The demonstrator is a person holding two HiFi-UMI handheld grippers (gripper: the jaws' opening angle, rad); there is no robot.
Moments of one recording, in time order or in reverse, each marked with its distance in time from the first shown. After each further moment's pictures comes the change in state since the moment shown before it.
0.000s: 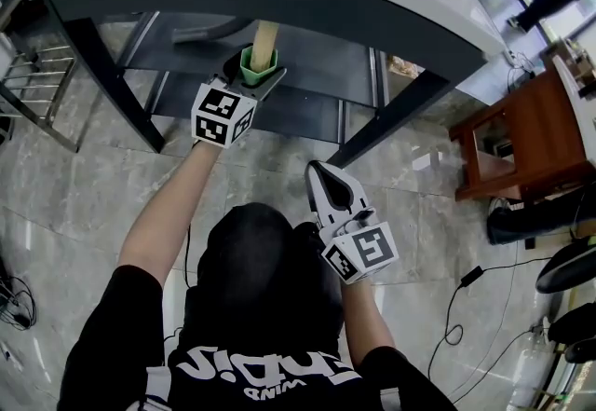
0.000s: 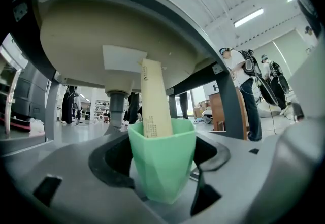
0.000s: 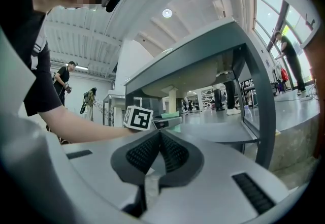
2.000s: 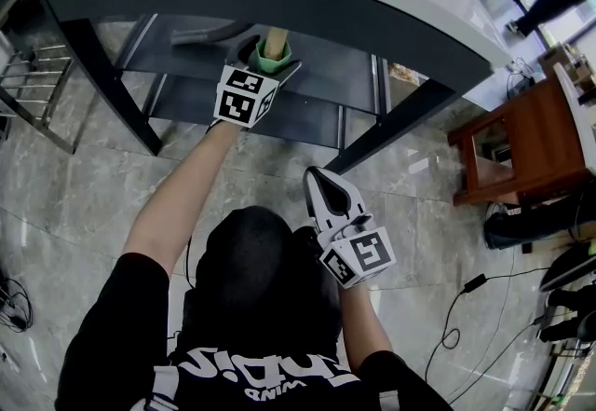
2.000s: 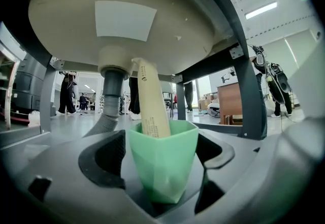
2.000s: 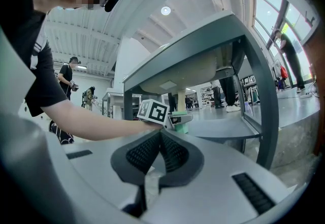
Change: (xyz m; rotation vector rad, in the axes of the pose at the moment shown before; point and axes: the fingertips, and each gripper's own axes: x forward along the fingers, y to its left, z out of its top) left arm 0.055 0.016 -0.025 -0.044 0.123 0.049; right arm 0.009 -0.005 -0.012 0.015 0.025 -0.006
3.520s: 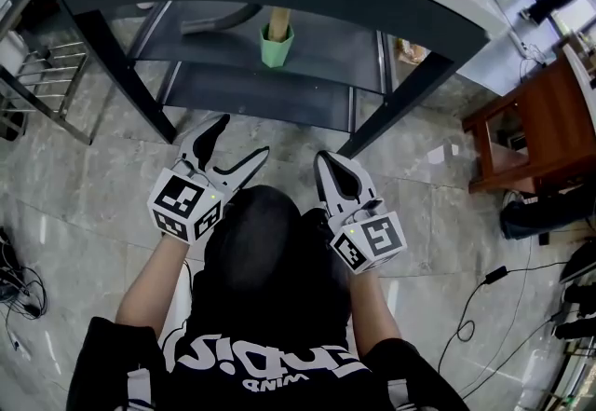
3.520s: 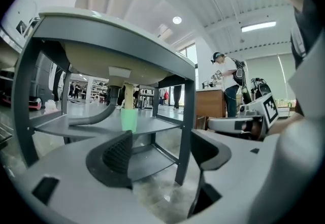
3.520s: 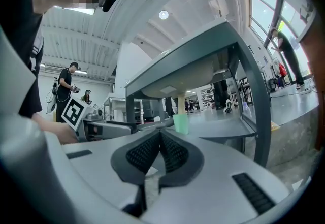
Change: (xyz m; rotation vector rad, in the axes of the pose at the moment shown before) left arm -0.227 -0.101 -0.004 -0.074 0.055 -0.121; right arm -0.024 0.003 0.005 0.025 -0.043 0.014
